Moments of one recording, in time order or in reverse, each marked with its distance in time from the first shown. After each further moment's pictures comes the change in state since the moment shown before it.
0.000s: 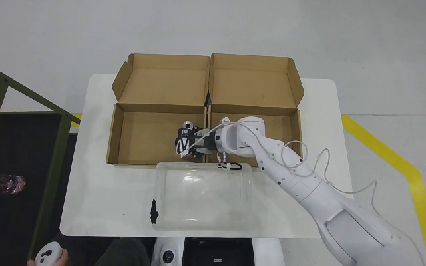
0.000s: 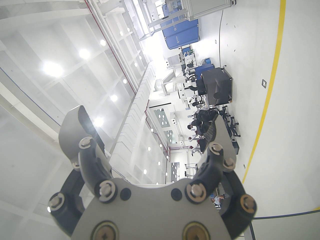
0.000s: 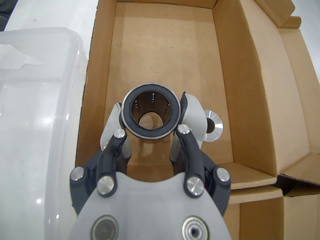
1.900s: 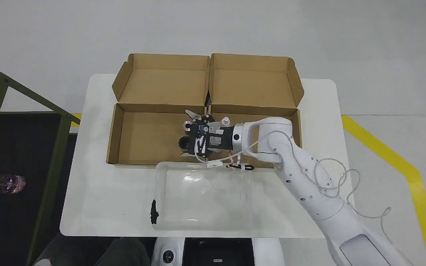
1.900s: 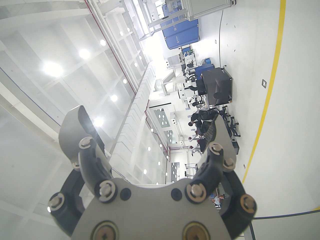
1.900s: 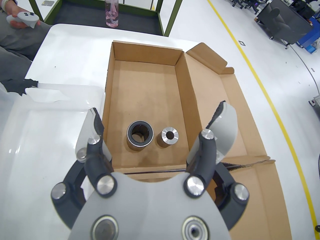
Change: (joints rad) left arm 0.000 0.000 0.000 0.000 0.000 0.000 0.000; right arm -0.223 0.084 0.302 -0.432 -0.041 -0.081 0.015
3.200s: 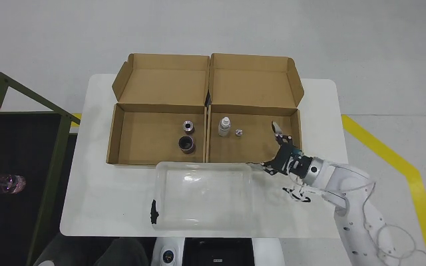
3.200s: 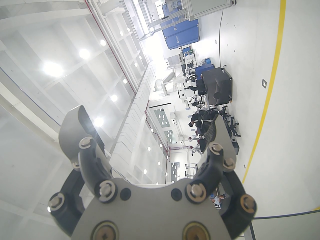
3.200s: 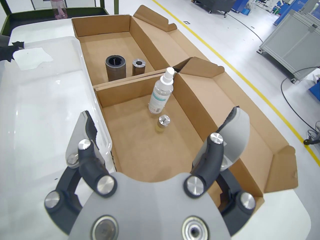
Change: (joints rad) left arm 0.000 0.000 0.000 0.000 0.000 0.000 0.000; right arm -0.609 0.152 0.582 -0.274 -0.151 0.006 -0.304
